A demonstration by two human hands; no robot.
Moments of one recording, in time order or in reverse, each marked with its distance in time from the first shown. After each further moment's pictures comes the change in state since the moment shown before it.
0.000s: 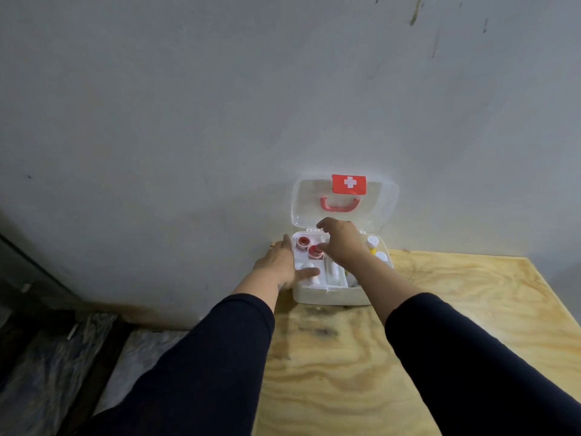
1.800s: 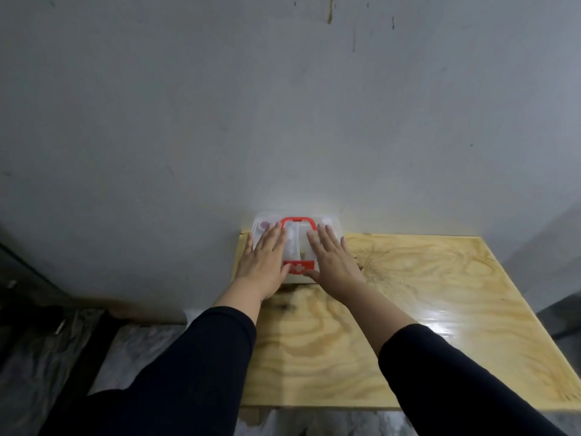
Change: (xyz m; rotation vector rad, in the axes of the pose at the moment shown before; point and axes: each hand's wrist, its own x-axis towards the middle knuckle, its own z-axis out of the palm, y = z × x) left_hand -0.062 0.050 0.047 0.492 0.220 0.218; right_hand -0.092 0.084 -0.003 -0.371 -0.047 -0.212
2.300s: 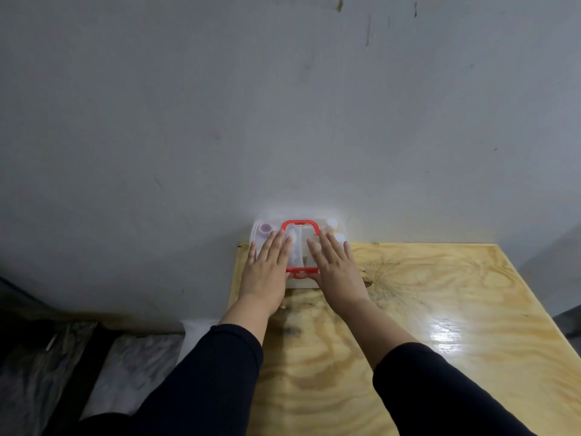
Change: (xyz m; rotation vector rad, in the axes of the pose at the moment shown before) left_hand 0.041 -0.014 0.022 0.150 0.028 -0.014; right_hand 0.036 0.004 0.015 -0.120 0.056 0.014
